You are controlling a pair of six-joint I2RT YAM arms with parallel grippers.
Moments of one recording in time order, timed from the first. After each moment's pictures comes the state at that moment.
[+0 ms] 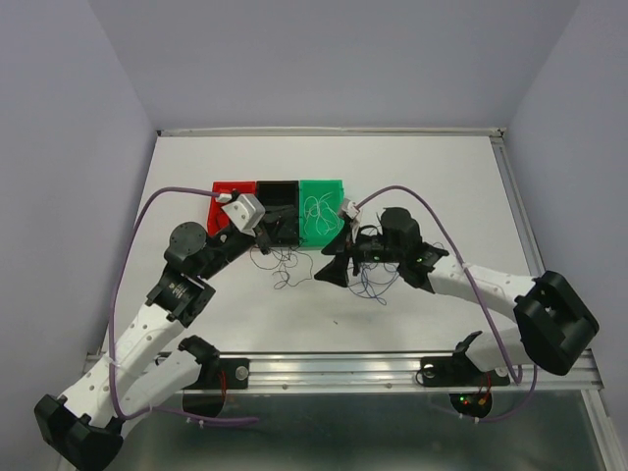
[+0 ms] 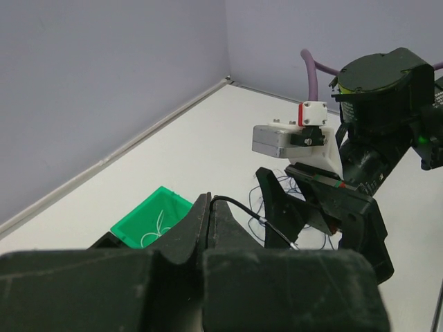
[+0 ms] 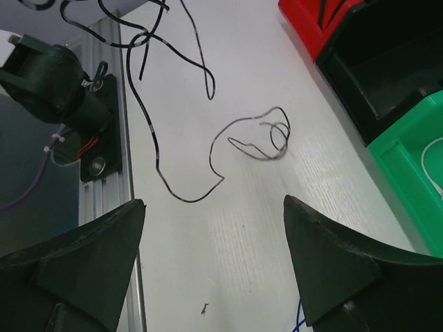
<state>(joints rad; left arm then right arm) -0.57 0.73 0.70 0.18 0.35 0.04 0.72 1.34 0.70 0.37 -0.67 0.17</state>
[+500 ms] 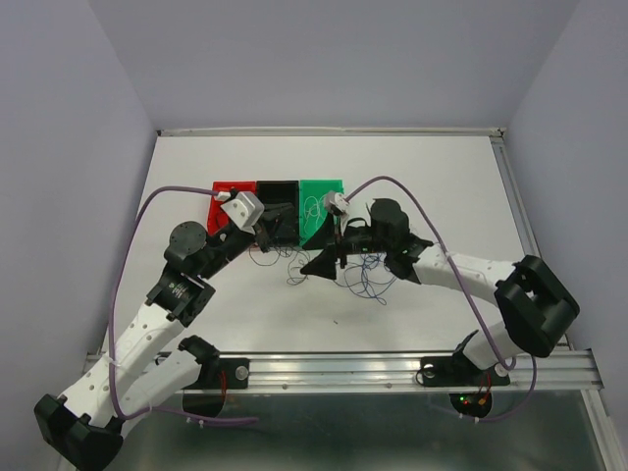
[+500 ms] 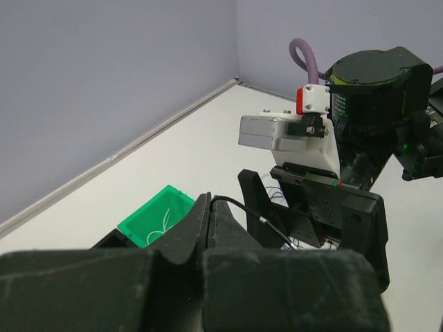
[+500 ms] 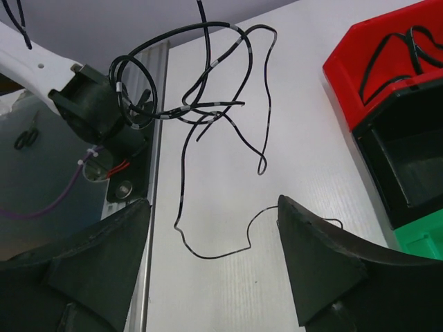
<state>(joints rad) -0.57 0.73 0.71 0.18 0.32 0.03 0.74 1.47 0.81 0.54 -0.81 0.21</state>
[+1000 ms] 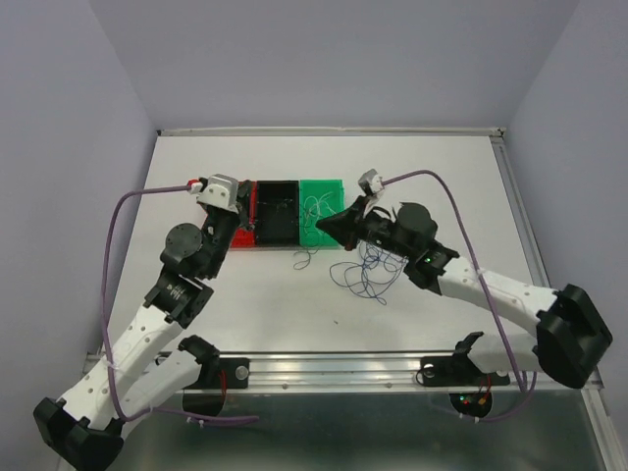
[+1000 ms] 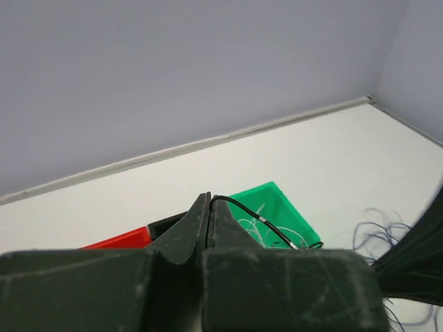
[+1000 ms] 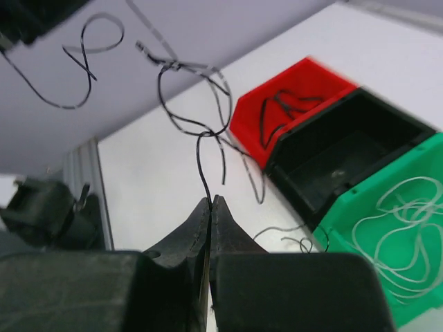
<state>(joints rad) -0.57 0.73 0.71 0.19 -0.13 0.04 0.75 1.35 0.79 0.54 -0.46 0.31</state>
